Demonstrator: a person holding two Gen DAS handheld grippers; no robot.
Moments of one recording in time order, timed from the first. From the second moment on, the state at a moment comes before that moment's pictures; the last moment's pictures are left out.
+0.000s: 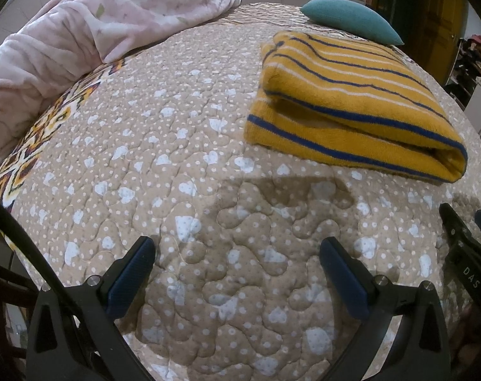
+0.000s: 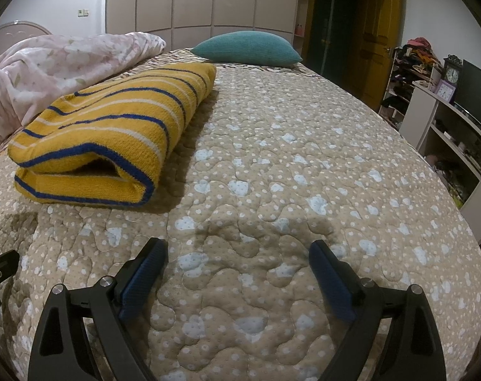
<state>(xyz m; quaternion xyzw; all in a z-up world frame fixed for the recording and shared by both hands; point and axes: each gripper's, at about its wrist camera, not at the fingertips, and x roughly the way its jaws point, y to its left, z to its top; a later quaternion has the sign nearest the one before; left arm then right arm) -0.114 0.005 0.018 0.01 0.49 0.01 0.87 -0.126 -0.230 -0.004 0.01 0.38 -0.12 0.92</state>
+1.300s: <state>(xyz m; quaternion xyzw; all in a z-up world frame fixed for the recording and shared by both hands) -0.110 0.009 0.014 0.00 0.49 0.00 0.87 -0.125 -0.231 -0.004 0.01 0.38 -0.12 0.92</state>
